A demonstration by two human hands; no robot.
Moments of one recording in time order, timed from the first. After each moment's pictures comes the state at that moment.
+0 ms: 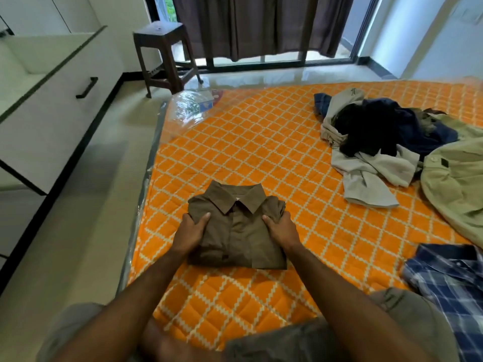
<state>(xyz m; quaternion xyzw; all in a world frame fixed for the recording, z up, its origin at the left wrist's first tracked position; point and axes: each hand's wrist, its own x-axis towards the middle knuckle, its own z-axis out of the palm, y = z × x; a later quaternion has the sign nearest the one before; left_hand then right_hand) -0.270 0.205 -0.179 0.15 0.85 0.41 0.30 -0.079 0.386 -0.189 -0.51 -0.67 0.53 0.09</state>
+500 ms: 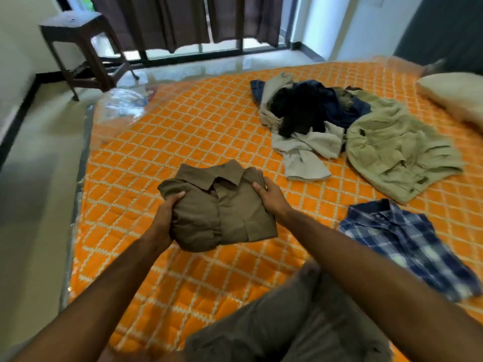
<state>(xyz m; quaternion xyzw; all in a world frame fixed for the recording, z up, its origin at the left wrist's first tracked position) -0.196 0.271 -0.110 0.08 0.64 0.61 0.47 -0.002 0.450 -0.137 -0.45 -0.64 0.59 0.21</state>
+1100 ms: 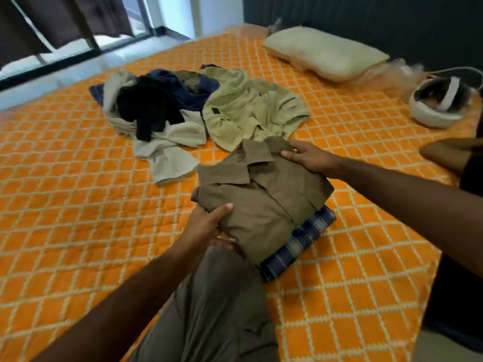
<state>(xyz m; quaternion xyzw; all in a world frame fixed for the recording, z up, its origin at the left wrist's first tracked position) 0.139 0.408 -0.073 0.33 0.60 0.38 0.62 0.419 0.577 -0.064 -0.52 -0.66 0.51 0.18</state>
